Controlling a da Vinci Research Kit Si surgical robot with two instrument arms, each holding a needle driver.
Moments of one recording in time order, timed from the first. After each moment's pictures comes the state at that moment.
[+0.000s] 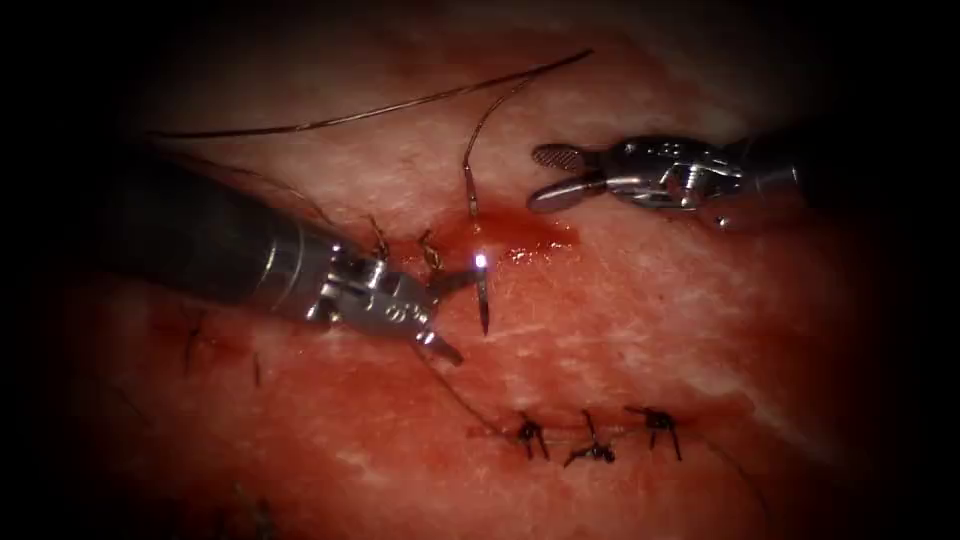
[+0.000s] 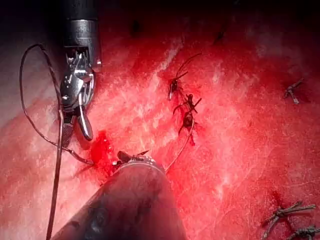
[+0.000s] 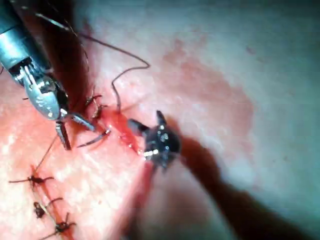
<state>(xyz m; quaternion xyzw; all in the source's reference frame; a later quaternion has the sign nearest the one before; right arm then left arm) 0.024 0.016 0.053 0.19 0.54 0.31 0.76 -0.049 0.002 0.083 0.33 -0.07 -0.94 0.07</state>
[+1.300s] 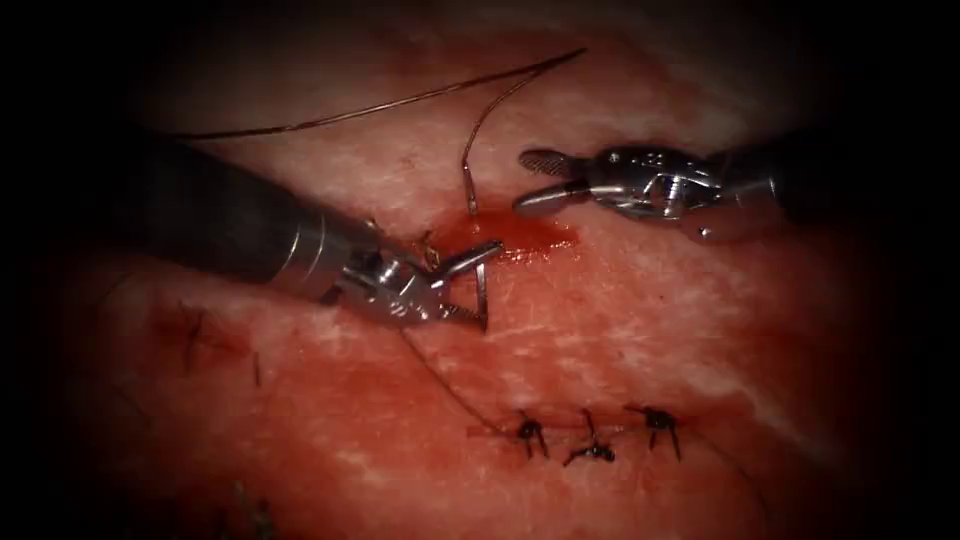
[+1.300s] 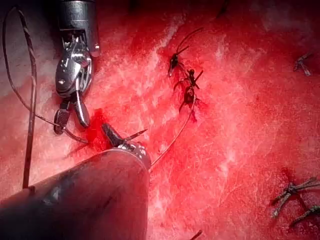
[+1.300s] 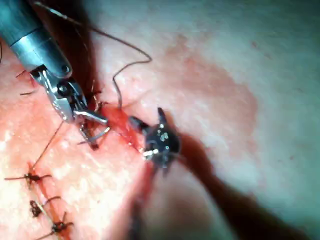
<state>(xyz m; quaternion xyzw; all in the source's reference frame) 0.025 0.015 0.054 0.17 0.55 0.30 0.76 -0.049 0.003 0.088 0.46 -0.25 -0.84 0.14</state>
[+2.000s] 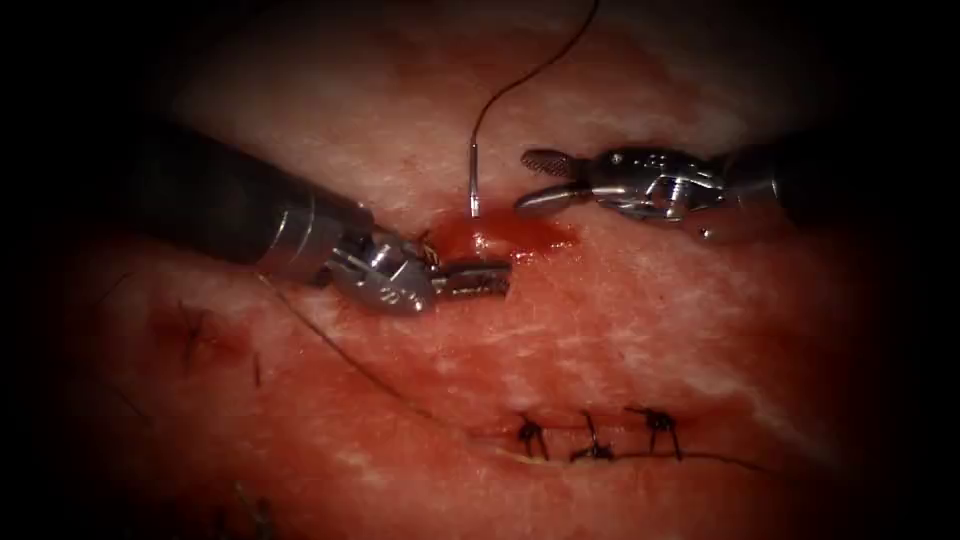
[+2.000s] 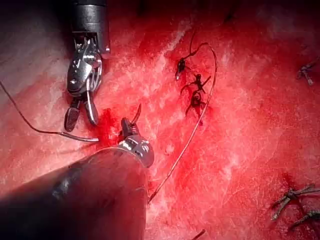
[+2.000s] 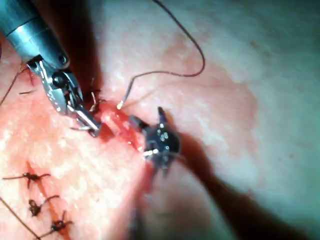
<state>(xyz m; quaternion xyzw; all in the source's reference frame) 0.024 0.015 0.054 0.17 0.55 0.30 0.76 -0.050 0.004 0.083 0.53 -0.15 -0.83 0.03</state>
